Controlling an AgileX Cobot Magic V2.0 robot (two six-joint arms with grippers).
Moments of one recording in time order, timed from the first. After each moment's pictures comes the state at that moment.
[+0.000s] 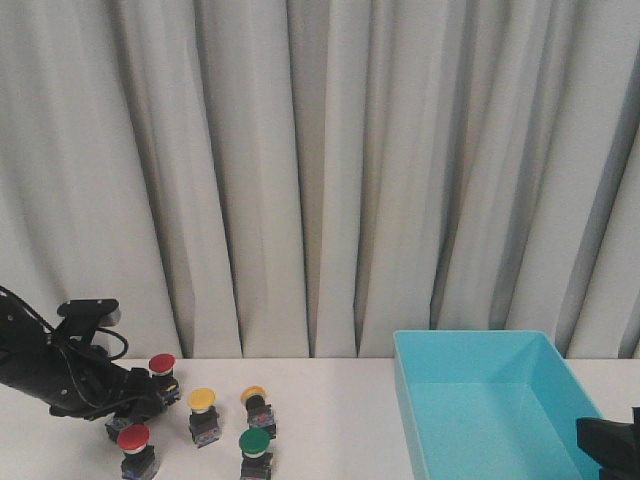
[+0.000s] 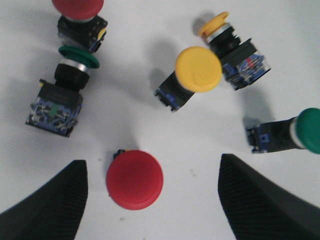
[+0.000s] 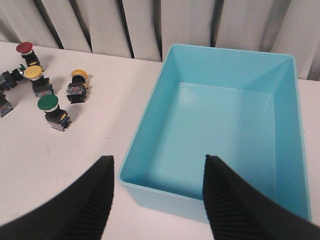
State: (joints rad) left arm 0.00 1.97 -1.44 -0.51 0.67 0.54; right arm 0.10 0.86 -0.75 0.30 0.51 -0.27
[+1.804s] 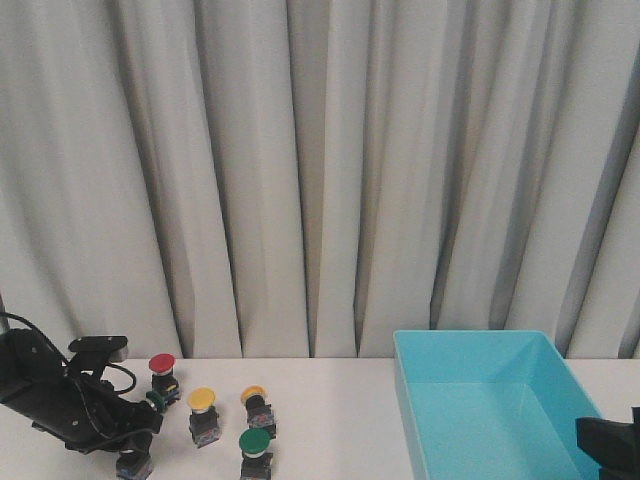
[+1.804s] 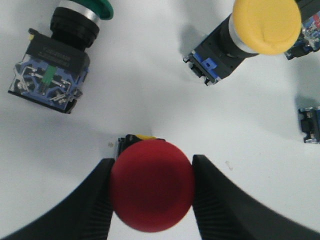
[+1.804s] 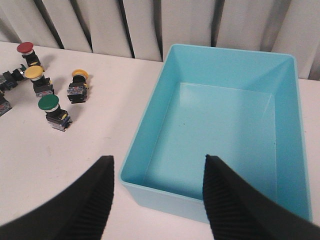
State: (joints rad) left arm 0.00 2.09 -1.44 -0.49 0.64 0.52; right arm 0.10 0.86 -0.75 0.31 0.51 -0.27
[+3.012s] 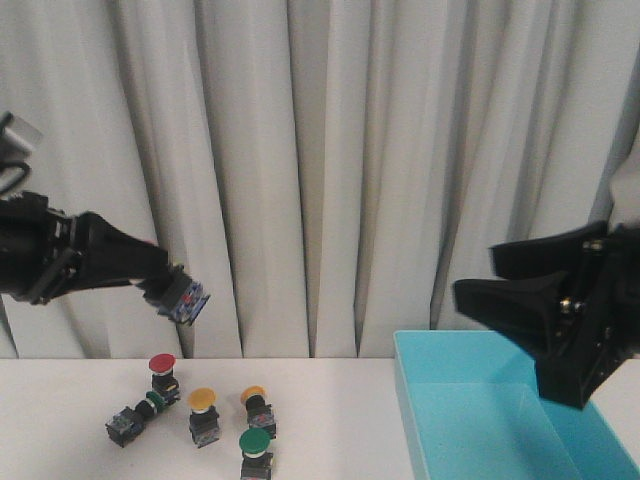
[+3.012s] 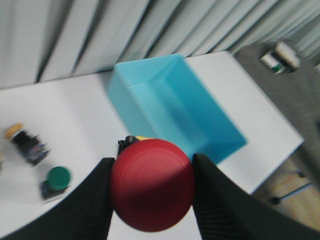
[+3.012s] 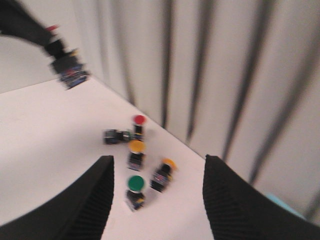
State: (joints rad) left arm 0.00 1.42 -1.44 -0.99 1.03 0.61; right arm 0.10 1.12 -1.12 1.08 0.78 -1.28
